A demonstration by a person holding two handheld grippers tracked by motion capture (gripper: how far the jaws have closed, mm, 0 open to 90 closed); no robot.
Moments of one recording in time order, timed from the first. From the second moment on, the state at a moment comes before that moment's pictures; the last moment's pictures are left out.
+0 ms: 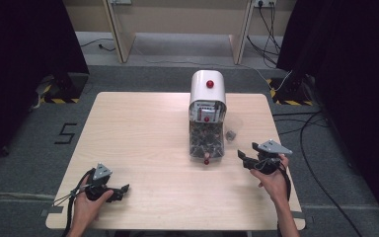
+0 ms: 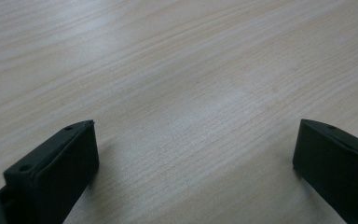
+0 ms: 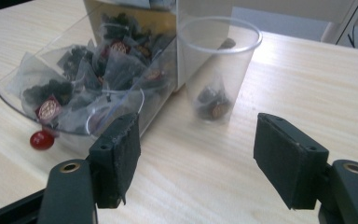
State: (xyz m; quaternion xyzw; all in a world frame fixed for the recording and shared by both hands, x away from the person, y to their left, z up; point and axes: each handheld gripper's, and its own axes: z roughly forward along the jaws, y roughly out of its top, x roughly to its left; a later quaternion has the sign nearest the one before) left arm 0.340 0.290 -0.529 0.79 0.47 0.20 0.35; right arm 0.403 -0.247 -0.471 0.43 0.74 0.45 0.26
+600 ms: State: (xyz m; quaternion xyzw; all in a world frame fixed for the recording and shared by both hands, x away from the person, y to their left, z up) left arm 0.340 0.290 -0.529 0.79 0.47 0.20 0.35; right arm 0.388 -0.257 -0.484 0.45 0.74 0.42 0.26
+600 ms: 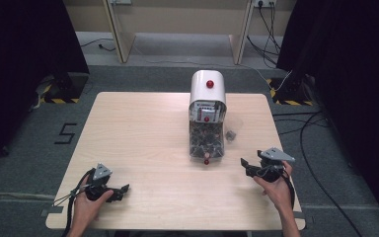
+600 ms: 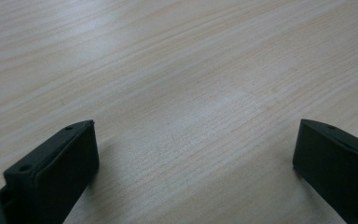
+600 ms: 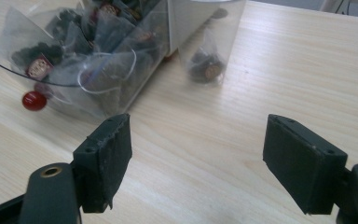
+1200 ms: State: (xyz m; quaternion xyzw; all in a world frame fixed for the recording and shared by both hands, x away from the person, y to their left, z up) left arm 0.340 0.290 -0.529 0.79 0.47 0.20 0.35; right arm 0.364 -0.261 -0.506 0.46 0.75 0.40 0.25
